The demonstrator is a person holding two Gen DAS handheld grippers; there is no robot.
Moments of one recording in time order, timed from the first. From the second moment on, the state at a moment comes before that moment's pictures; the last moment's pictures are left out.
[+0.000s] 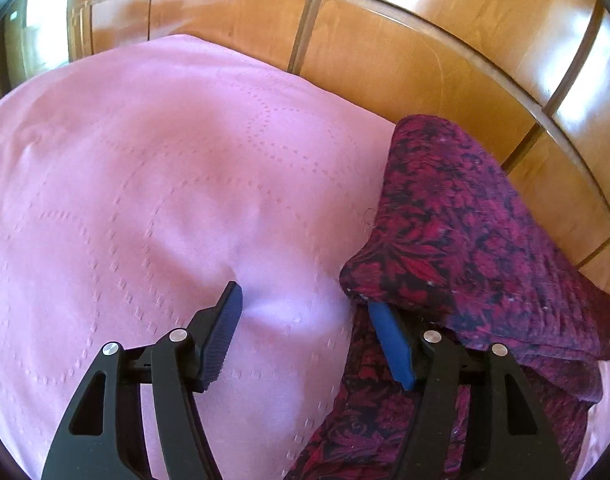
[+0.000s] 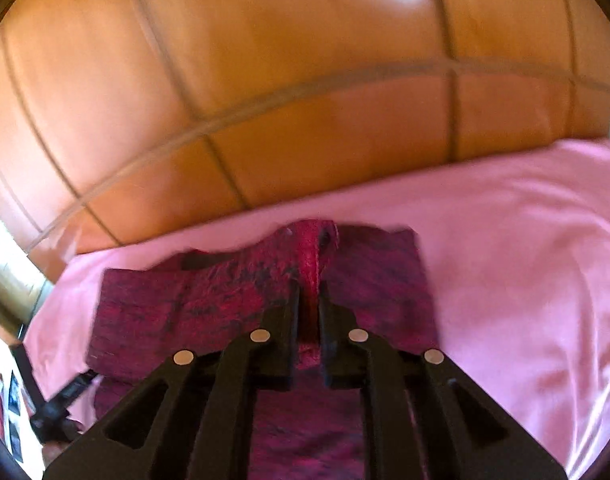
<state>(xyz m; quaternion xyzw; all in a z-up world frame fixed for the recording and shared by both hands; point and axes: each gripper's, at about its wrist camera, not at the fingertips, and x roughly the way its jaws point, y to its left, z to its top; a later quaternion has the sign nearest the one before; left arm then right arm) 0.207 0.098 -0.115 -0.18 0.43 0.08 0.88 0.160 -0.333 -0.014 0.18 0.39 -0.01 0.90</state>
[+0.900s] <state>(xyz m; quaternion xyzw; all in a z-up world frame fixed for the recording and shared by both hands) 0.313 0.155 -0.103 -0.39 0.45 -0.13 0.79 0.156 -0.351 -0.070 0.21 0.41 0.00 0.89</state>
